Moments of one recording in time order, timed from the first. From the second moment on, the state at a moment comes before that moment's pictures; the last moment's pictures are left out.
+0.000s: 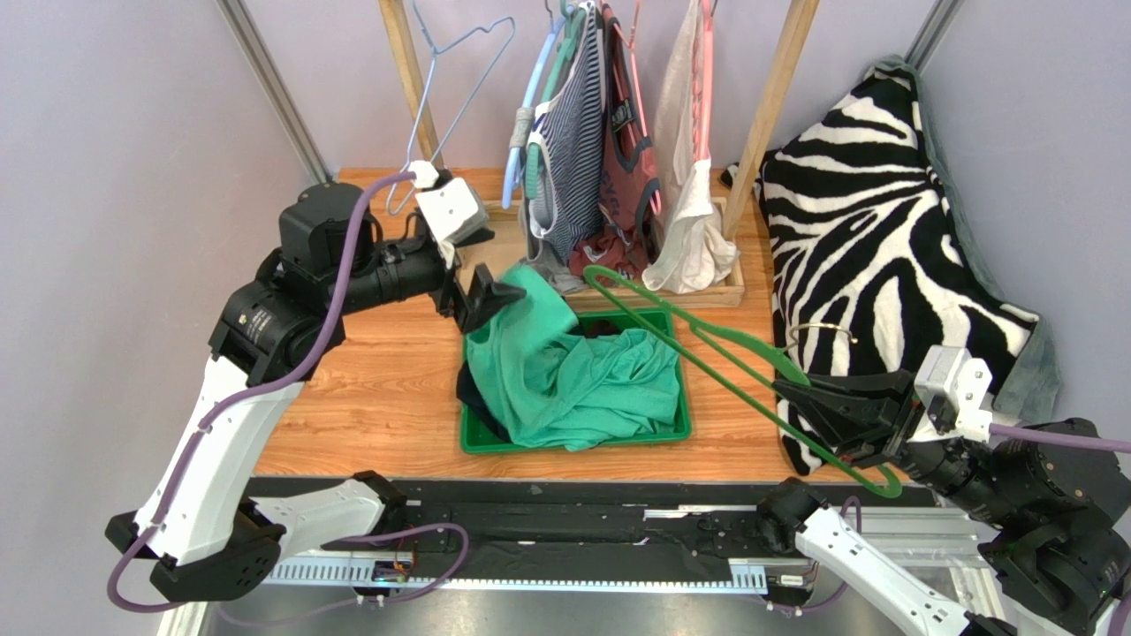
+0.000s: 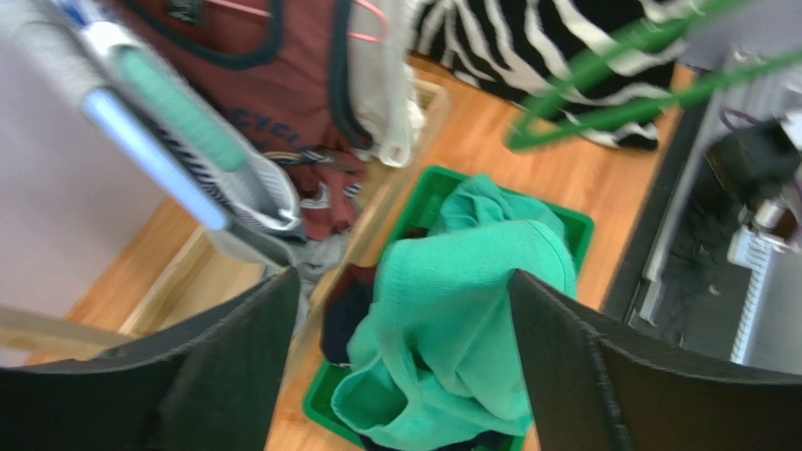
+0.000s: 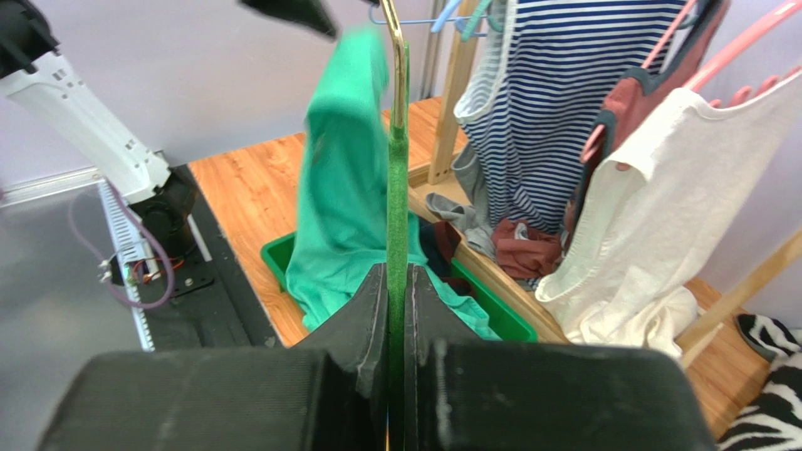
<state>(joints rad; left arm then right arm) -0.60 1.10 1.69 -0.83 0.40 0.25 0.65 0.42 1.35 -0.84 -0.31 -0.07</state>
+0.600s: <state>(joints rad) -0.60 0.99 1.78 -1.07 0.68 0.46 0.65 0.82 1.42 -0.84 -0.58 -0.09</state>
